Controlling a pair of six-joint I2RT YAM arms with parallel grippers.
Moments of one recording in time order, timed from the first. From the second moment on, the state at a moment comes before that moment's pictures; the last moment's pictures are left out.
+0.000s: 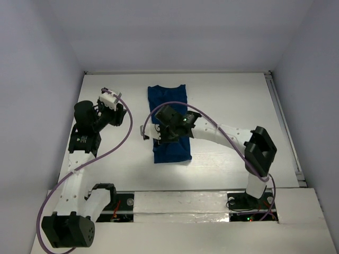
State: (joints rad) left arm 0.00 0.90 0.85 -0.25 0.45 0.25; right arm 0.98 1.82 1.52 -0.72 -0.09 -0.75
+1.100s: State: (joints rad) left arm 0.00 0.90 0.85 -0.24 0.45 0.25; right arm 0.80 2.15 1.90 -0.74 -0.10 -0.84
